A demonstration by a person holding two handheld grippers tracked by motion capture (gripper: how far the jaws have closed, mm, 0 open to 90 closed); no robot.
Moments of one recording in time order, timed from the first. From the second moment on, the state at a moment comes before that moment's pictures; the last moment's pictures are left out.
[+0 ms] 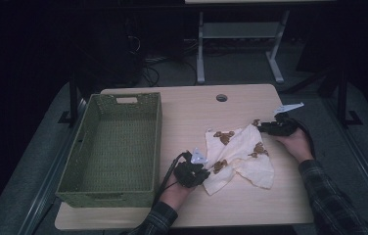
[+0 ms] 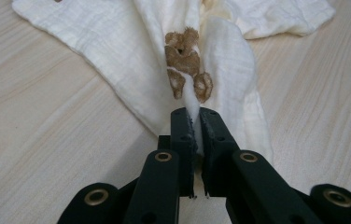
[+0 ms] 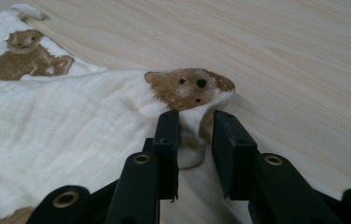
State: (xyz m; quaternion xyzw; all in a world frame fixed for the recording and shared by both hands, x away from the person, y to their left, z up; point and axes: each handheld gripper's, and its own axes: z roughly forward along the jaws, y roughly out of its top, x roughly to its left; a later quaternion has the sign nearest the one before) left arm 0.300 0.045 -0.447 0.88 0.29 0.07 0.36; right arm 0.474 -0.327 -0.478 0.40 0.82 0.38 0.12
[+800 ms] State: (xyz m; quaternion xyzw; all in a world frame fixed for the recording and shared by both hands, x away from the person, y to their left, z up) left arm 0.301 0.048 -0.447 0.88 0.31 0.09 0.35; right arm 0.491 -0.359 -0.447 0.44 0.81 0.35 0.19
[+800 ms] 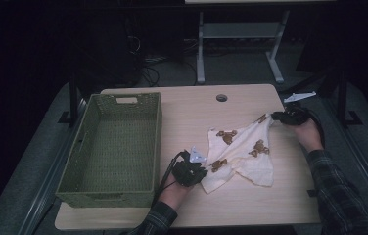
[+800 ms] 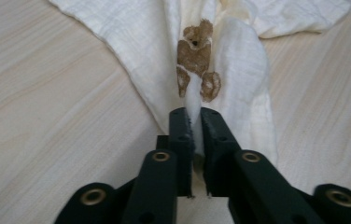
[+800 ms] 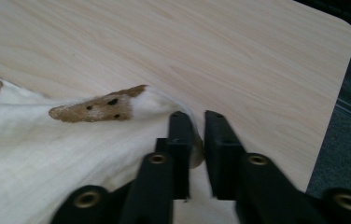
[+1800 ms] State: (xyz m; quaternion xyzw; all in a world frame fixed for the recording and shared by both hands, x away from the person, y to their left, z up) left arm 0.283 0.033 -0.451 0.90 0.26 0.06 0.35; right arm 0.359 -0.332 -0.443 0.35 0.84 0.41 0.11
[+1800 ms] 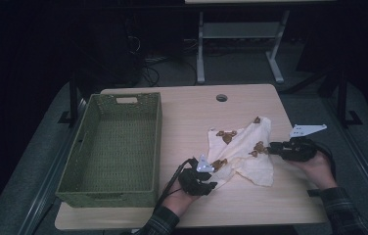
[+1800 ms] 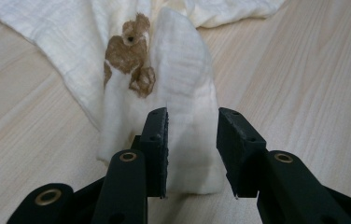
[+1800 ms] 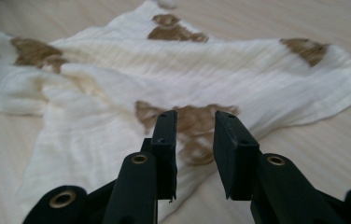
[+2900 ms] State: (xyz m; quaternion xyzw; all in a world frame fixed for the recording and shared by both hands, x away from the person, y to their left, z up) left arm 0.283 0.030 -0.458 0.91 0.24 0.05 0.32; right arm 0.289 -0.315 -0.470 0.26 0.89 0.37 0.06
